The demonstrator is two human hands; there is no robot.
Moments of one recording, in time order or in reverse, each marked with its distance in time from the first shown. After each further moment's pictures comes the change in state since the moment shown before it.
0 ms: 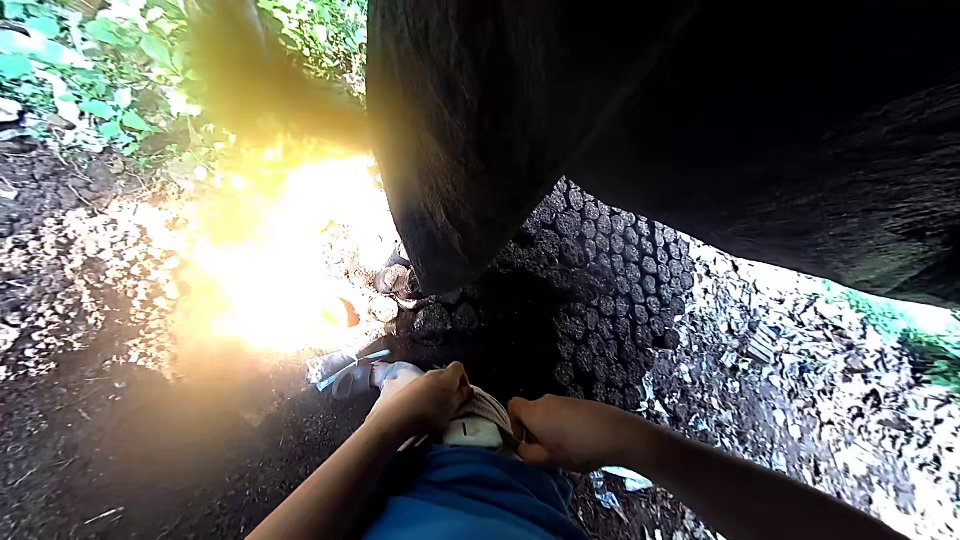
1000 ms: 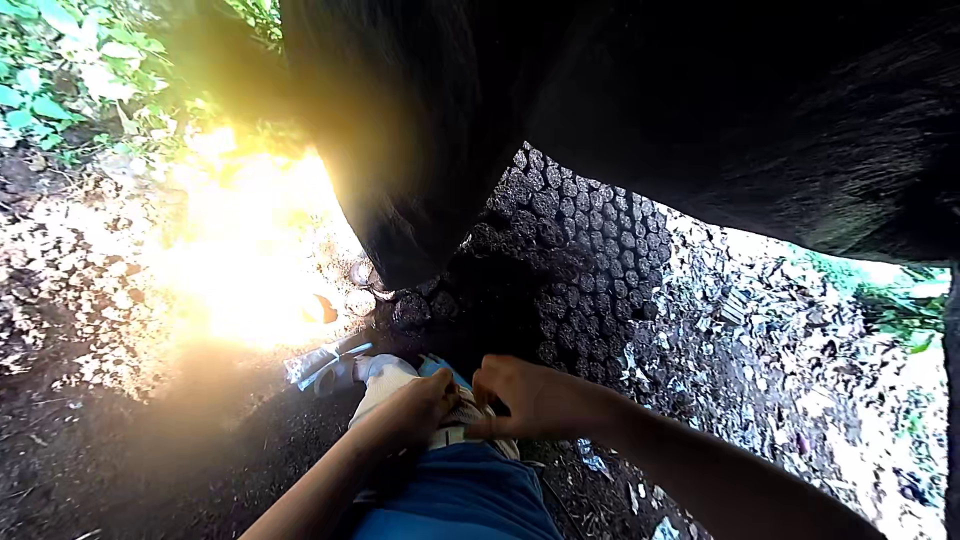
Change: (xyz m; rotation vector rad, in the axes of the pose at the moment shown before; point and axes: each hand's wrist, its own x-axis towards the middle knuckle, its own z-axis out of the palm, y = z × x) left_hand 0.009 0.011 0.016 -0.042 -0.045 0.079; right_hand 0.018 0.034 0.004 0.071 0.284 -0.295
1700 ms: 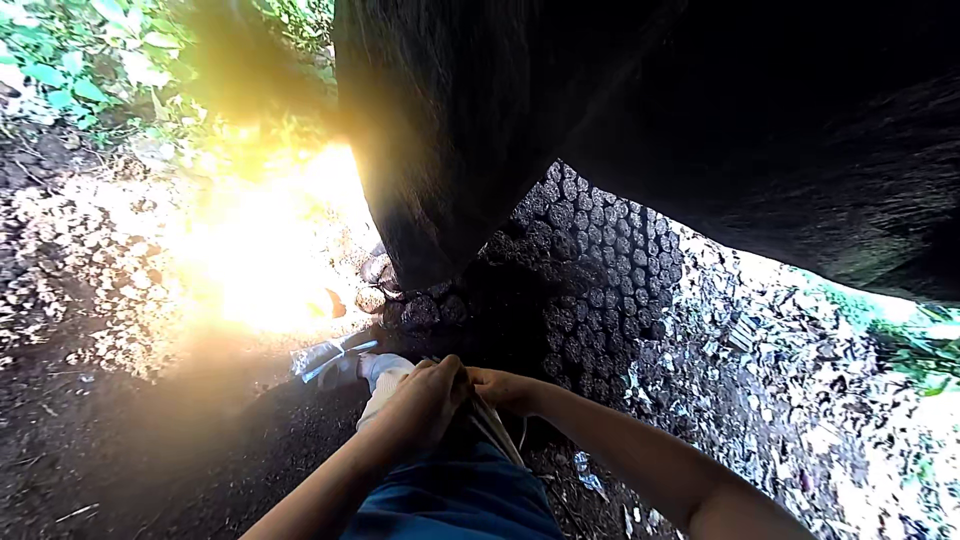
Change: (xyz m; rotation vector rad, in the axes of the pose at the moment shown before) left_hand -0.025 0.017 -0.013 -0.040 0.241 -0.013; right_hand 0.100 0.091 0.066 0.820 -0.101 0.006
